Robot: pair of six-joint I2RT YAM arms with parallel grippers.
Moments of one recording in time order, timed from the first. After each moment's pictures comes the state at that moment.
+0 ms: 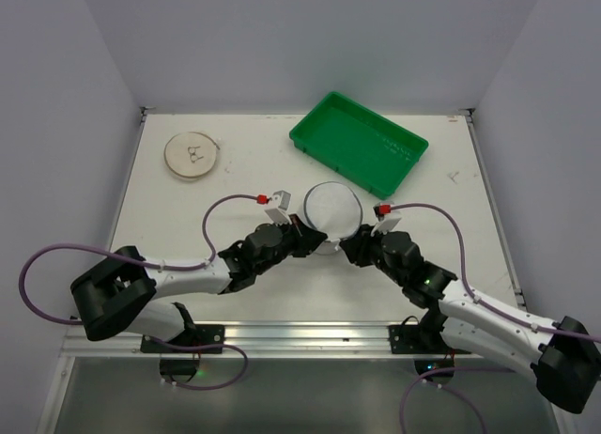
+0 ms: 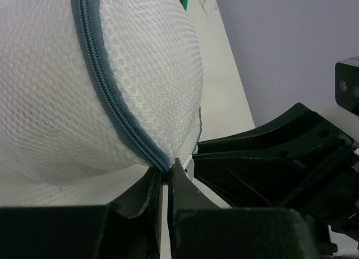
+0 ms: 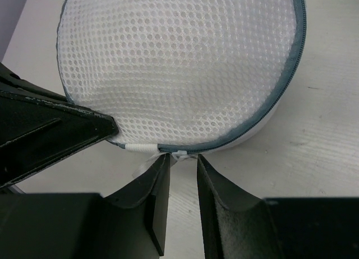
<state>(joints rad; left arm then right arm) -0.99 1.38 0.53 0.59 -0.19 -0.94 0.80 0.81 0.33 0.08 0.20 0.61</state>
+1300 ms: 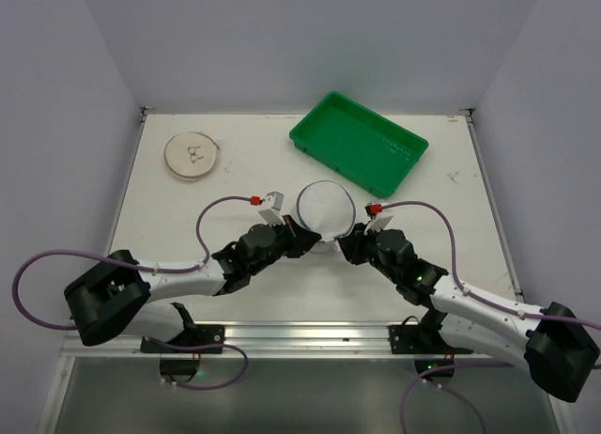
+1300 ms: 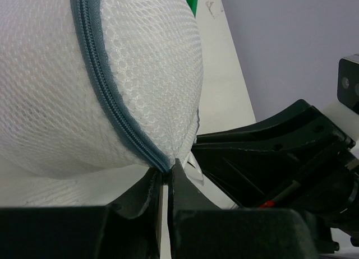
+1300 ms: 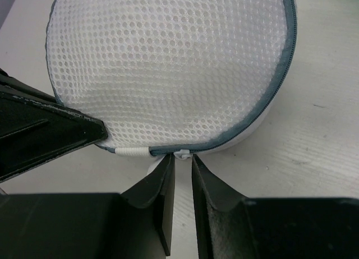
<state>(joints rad) -0.96 1.34 0.48 0.59 -0.17 -0.95 0.81 0.91 0.33 0.20 0.19 0.53</state>
